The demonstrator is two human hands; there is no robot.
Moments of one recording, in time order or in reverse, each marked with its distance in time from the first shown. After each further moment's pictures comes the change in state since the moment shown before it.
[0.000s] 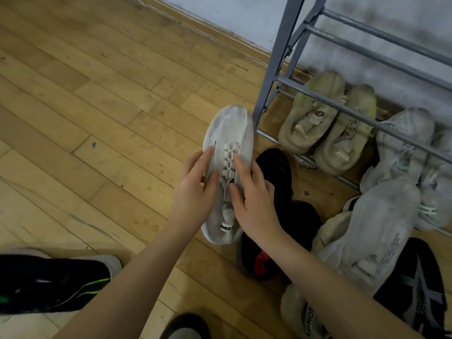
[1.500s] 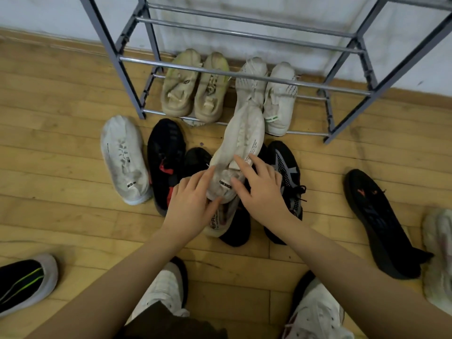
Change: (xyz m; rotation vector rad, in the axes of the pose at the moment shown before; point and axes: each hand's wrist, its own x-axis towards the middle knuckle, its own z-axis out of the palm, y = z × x) left_hand -0.156 0.104 0.065 0.354 -0.475 0.544; right_hand -0.202 0.068 -0.130 -0.208 0.182 0.349
